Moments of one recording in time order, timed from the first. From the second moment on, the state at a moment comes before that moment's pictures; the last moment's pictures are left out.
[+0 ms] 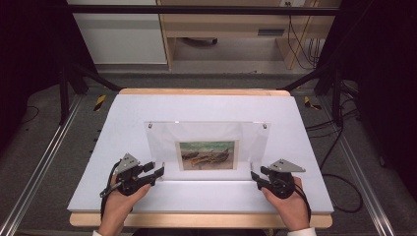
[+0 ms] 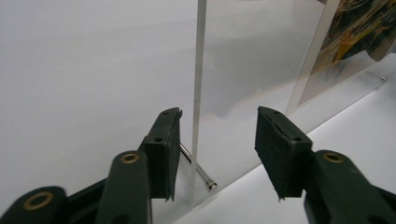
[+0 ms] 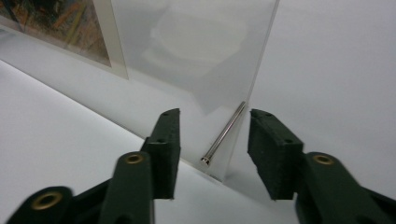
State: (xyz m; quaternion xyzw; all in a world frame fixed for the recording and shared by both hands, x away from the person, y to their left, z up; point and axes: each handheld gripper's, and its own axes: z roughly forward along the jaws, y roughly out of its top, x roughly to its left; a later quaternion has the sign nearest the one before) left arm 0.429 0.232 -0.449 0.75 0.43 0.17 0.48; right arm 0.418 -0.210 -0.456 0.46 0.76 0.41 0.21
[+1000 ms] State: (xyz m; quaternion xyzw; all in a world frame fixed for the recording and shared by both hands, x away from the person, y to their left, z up) left arm 0.419 0.248 -0.430 0.73 0.38 0.26 0.50; right arm 0.402 -0.234 -0.435 0.45 0.72 0.43 0.31
